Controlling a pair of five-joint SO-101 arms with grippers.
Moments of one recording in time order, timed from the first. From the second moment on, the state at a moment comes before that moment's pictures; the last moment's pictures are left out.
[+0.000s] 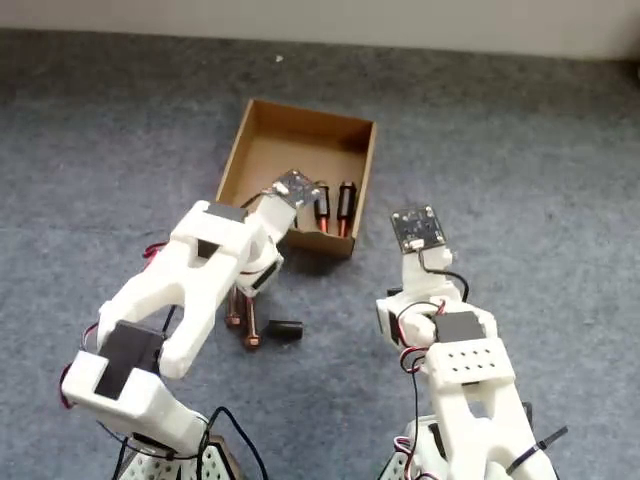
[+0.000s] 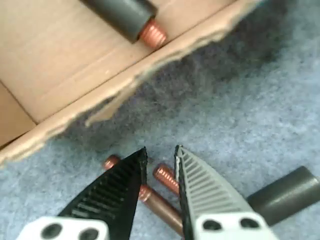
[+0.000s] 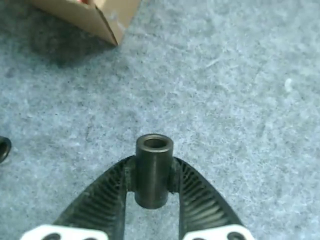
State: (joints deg) left arm 7.2 7.4 30.2 55.9 -20.2; right arm -13.4 -47.6 69.2 48.0 9.4
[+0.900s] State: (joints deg) left arm -8.8 -48.7 54.7 65.9 -21.8; right arm -13.4 -47.6 69.2 48.0 9.4
